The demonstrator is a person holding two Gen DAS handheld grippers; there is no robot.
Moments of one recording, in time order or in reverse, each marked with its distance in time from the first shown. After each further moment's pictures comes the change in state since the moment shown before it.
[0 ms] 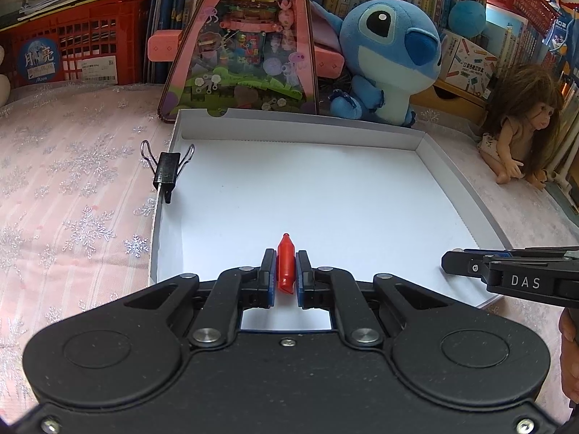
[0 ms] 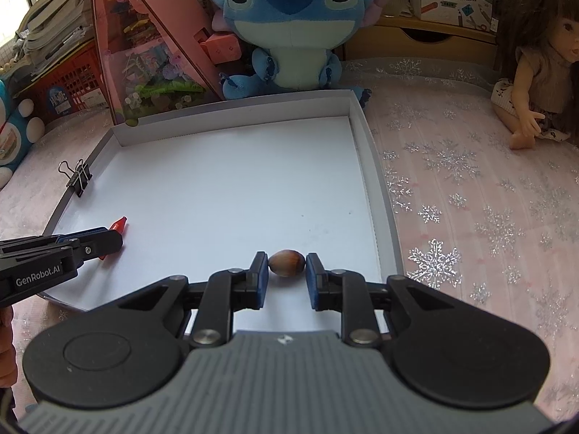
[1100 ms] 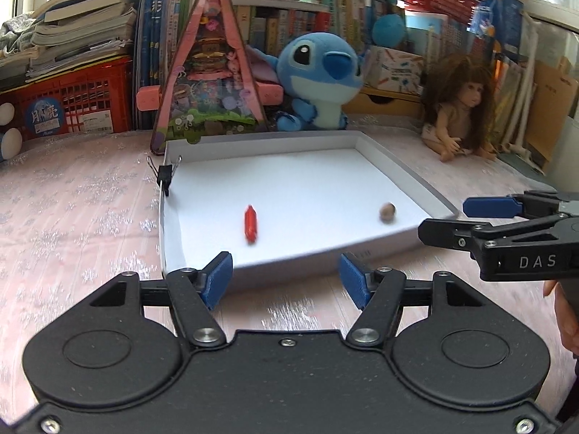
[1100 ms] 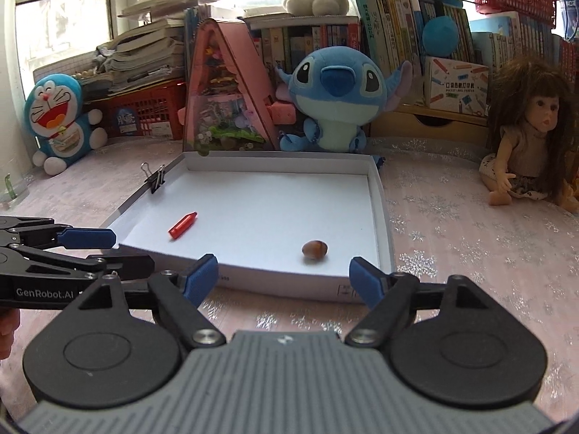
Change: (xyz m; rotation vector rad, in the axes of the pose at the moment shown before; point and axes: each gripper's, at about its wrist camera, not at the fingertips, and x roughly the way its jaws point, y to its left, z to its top) left arm -0.096 -0.027 -0.075 0.175 -0.159 -0.045; right arm -0.090 0.018 -0.073 -0.164 -0.297 0.054
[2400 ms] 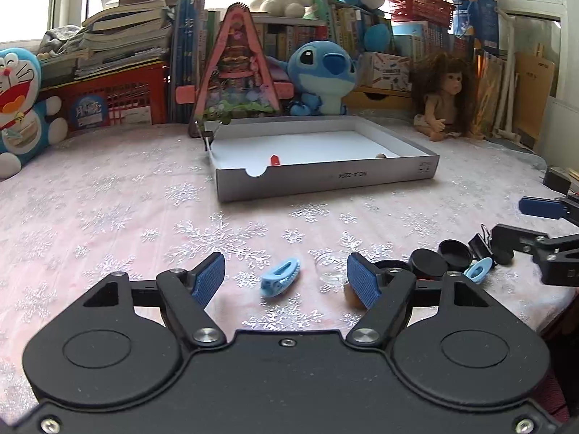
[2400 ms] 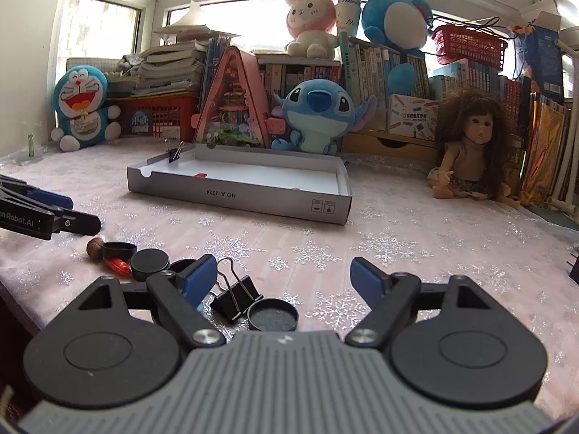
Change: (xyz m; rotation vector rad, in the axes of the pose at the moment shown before) left arm -0.083 0.009 -0.104 0.037 -0.100 0.048; right arm -0.096 0.014 -0.123 -0.087 -0.210 -0.104
